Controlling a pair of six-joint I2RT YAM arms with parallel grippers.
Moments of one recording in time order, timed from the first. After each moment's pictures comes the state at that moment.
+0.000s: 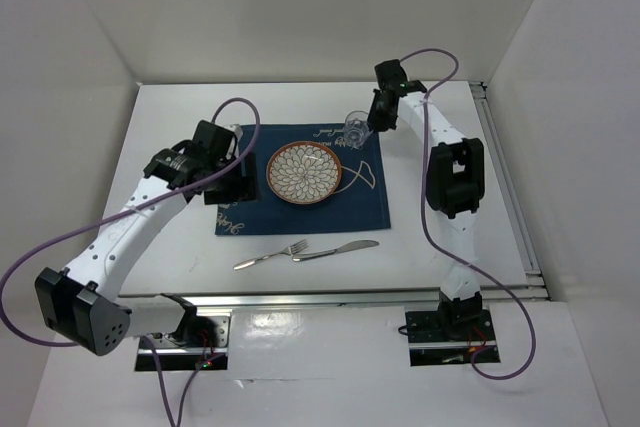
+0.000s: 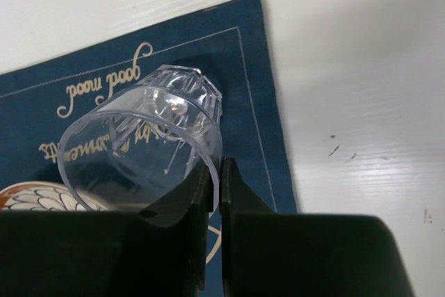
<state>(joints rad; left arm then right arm) -0.39 1.26 1.24 -0.98 0.02 -0.48 0.24 2.27 2.04 -0.75 0.07 0.51</state>
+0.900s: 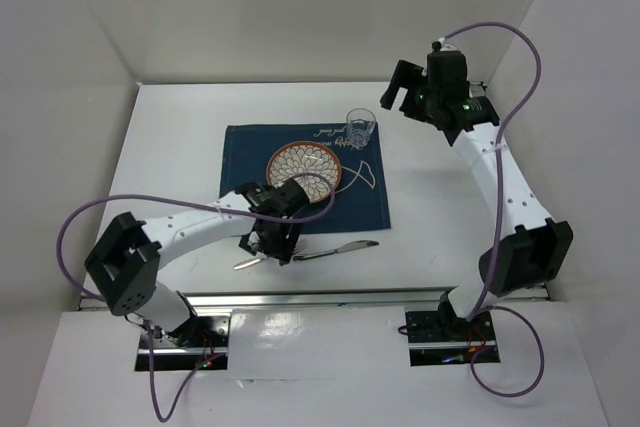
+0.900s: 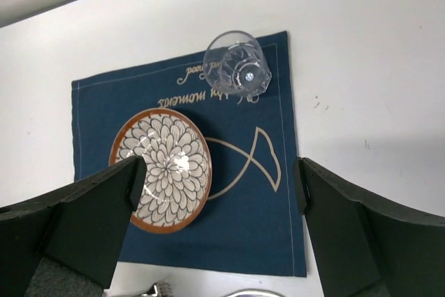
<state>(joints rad) -0.80 1.49 1.06 -0.97 -0.12 -0.54 0.22 1.56 1.65 -0.64 0.04 0.47</state>
